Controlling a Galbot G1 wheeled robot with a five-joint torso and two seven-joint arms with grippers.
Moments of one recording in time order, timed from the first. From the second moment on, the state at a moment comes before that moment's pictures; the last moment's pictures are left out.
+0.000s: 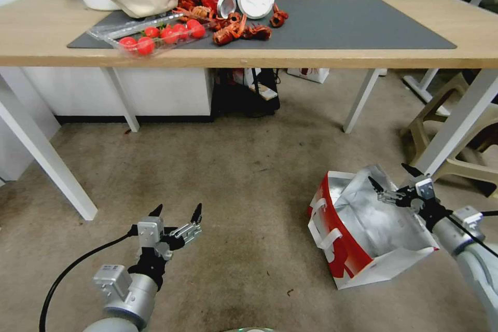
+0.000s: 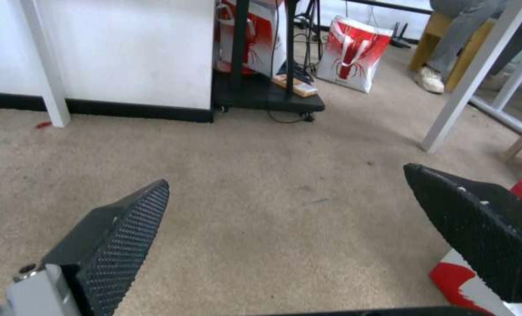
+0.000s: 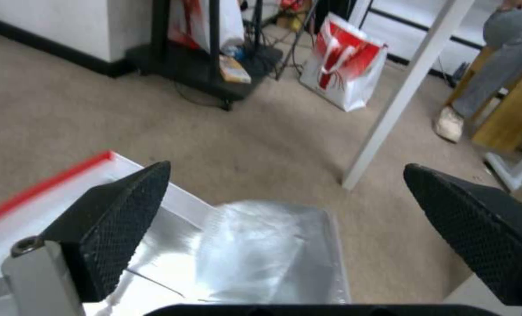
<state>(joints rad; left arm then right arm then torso) 1.84 -1.42 -0.53 -2.36 -0.33 0.22 0.01 -1.41 0.92 0.79 1.72 0.36 -0.03 -0.36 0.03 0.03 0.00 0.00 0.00</state>
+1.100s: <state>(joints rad) 1.84 -1.44 -0.52 -2.31 -0.33 0.19 0.01 -1.07 0.83 0.49 1.41 0.19 -0.20 -0.35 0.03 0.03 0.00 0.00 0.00</state>
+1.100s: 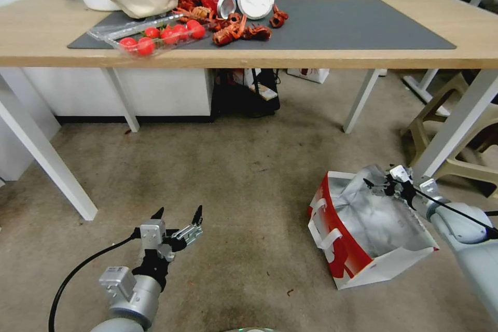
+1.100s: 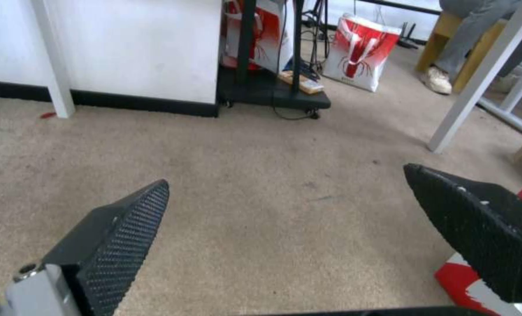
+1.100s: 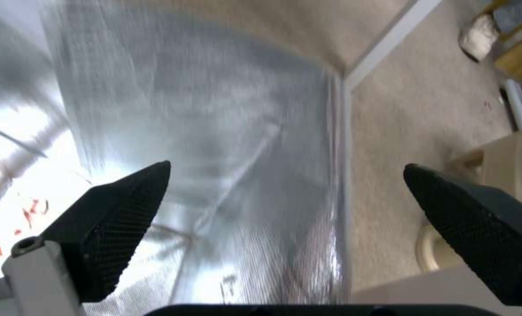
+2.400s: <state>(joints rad) 1.85 -1.45 -0.53 -2.30 -0.34 0.16 0.00 -1.01 0.83 0.41 1.31 0.21 -0.19 -0.41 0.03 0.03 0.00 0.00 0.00</state>
